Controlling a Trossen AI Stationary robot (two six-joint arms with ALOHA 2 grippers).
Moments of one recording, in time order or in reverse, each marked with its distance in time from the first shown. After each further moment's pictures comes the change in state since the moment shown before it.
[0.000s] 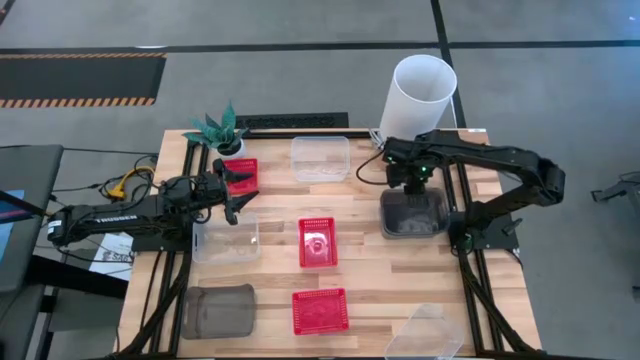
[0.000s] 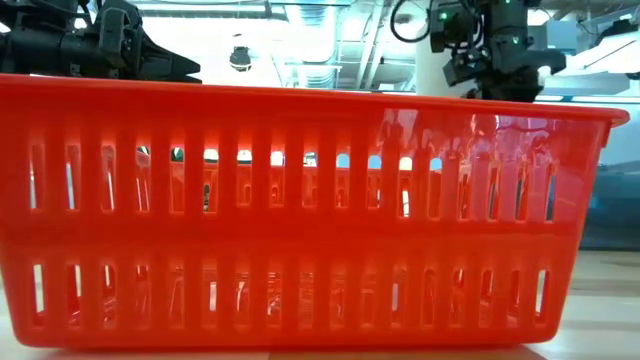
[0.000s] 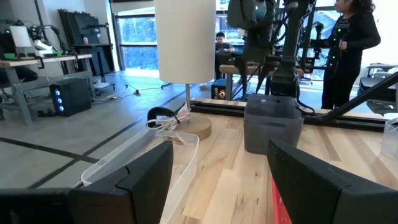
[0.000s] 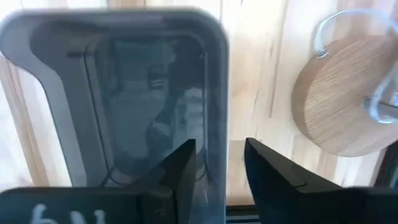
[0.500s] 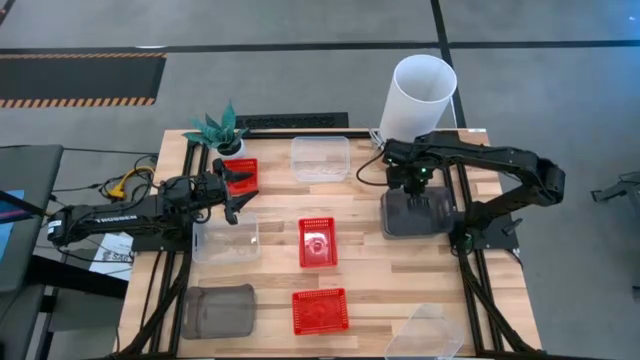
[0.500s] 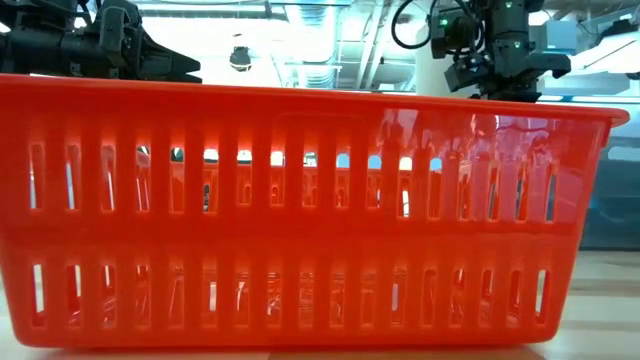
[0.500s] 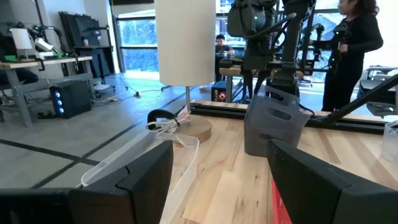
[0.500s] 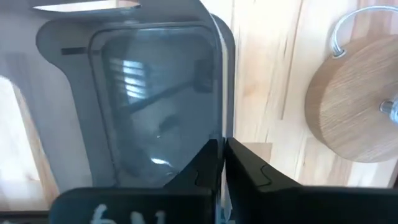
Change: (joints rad) left arm 0.000 0.000 0.000 0.009 0.000 0.000; right arm -0.003 0.001 -0.043 0.018 -0.031 -0.010
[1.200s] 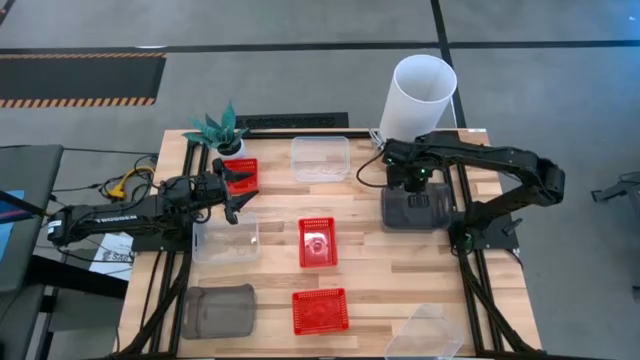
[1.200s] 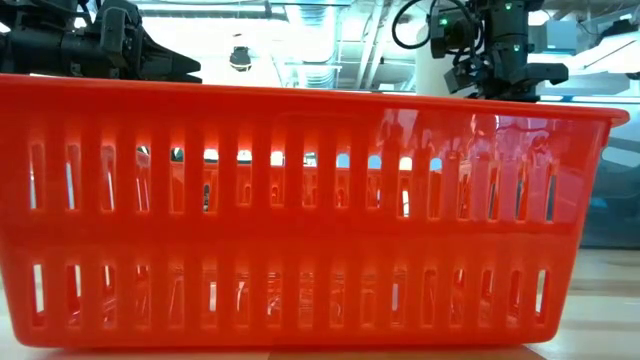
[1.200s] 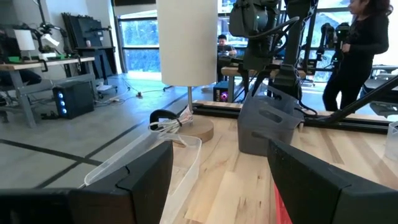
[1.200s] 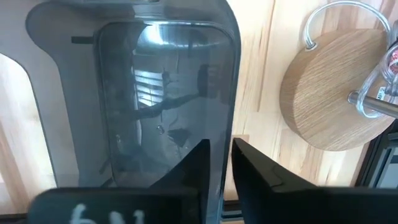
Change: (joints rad) left arm 0.000 0.000 0.000 0.000 -0.008 0.007; right arm 0.002 0.000 -0.001 0.002 0.096 -0.026
